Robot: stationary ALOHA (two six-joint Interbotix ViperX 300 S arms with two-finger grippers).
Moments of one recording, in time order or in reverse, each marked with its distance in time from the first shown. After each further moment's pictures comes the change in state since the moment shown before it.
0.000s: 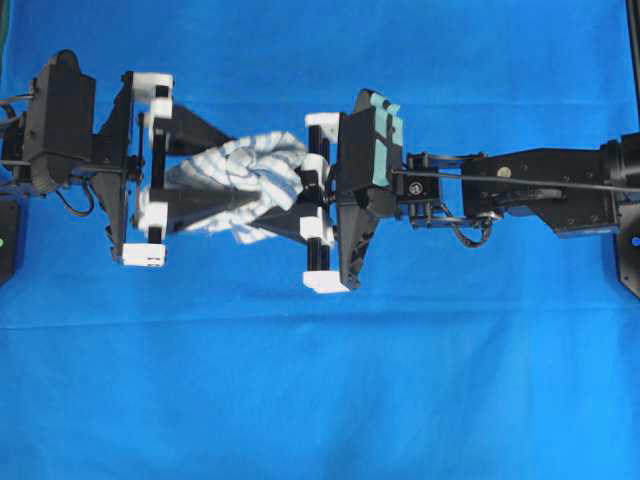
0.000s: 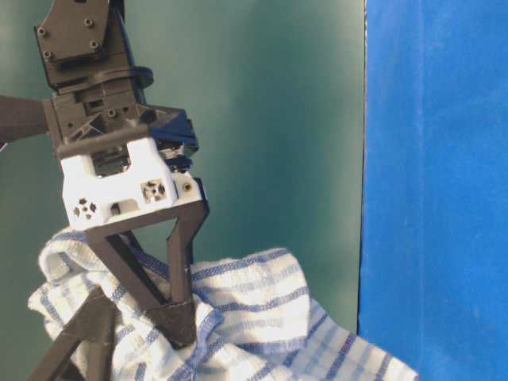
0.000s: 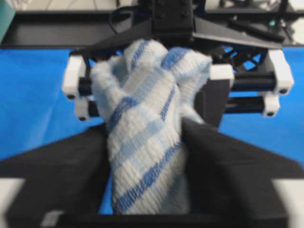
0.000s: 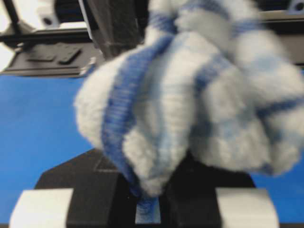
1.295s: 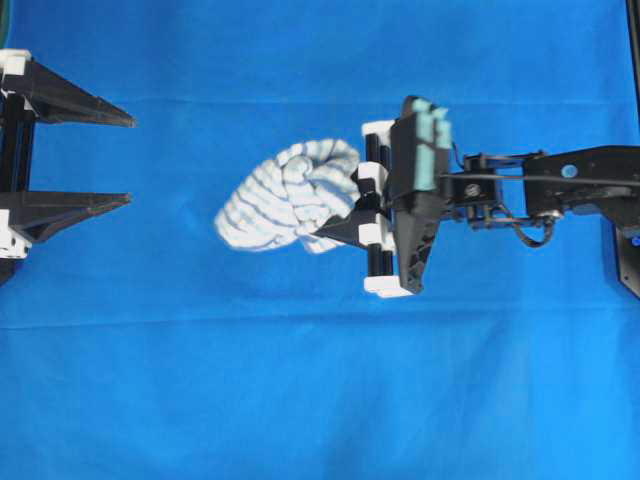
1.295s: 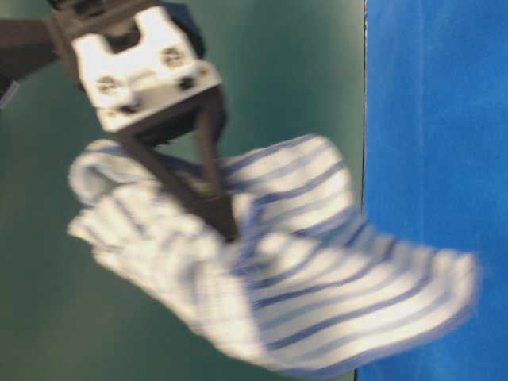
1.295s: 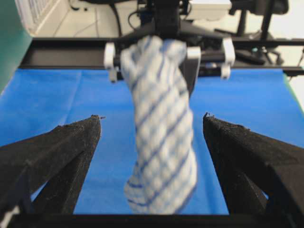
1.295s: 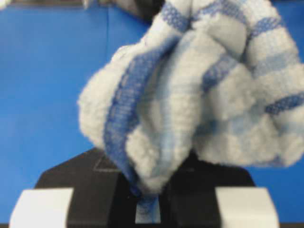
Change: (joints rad) left arm 0.003 -0.442 0.152 0.002 0.210 -0.009; right arm 0.008 -0.129 0.129 0.000 0.244 0.012
